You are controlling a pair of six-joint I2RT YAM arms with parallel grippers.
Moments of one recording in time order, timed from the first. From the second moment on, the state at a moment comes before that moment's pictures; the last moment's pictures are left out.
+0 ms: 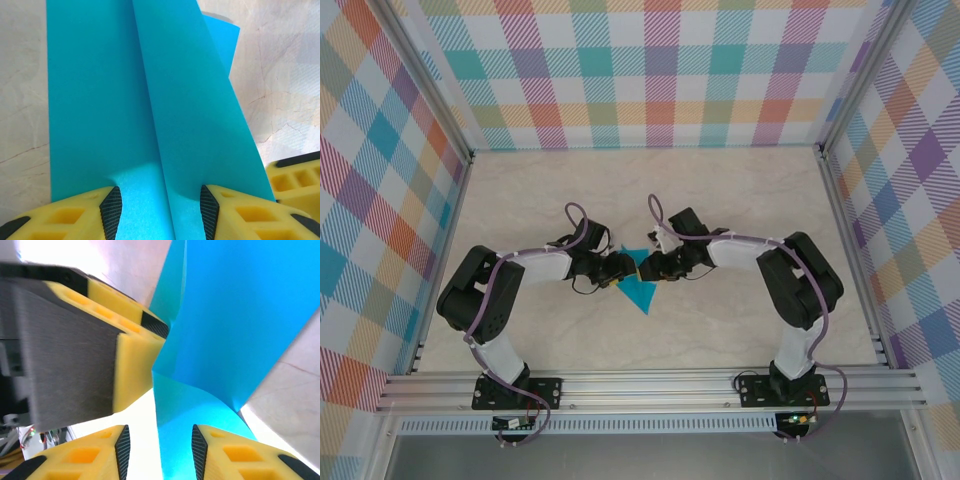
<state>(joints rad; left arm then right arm) -0.49 1.73 0.85 -0.15 0.45 -0.78 0.59 1.82 1.03 -0.25 -0.71 0.41</state>
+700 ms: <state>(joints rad) -0.49 1.73 0.86 -0.16 0.45 -0.78 0.74 1.78 0.99 -0.32 -0.48 0.43</state>
